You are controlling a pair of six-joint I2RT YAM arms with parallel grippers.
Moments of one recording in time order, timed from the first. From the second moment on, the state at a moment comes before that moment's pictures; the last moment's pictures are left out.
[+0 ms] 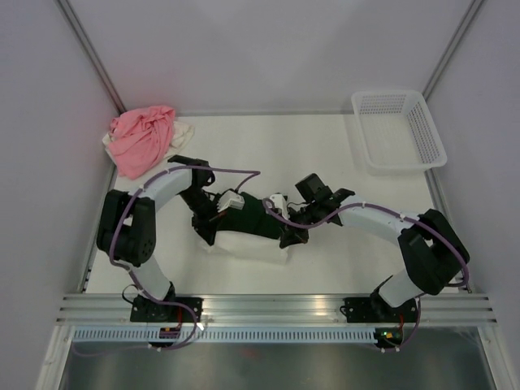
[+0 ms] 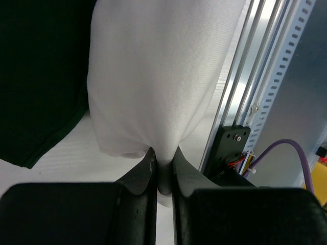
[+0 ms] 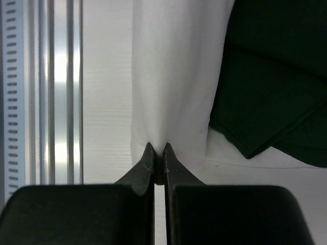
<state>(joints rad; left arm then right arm) -0.32 1.68 1.15 -1.31 0.57 1.02 0.68 1.52 0.90 -0.48 -0.78 -0.60</state>
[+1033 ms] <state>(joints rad) -0.16 1.65 1.19 -1.03 0.55 0.63 0.45 1.77 0.95 -0.12 -0.82 -0.17</state>
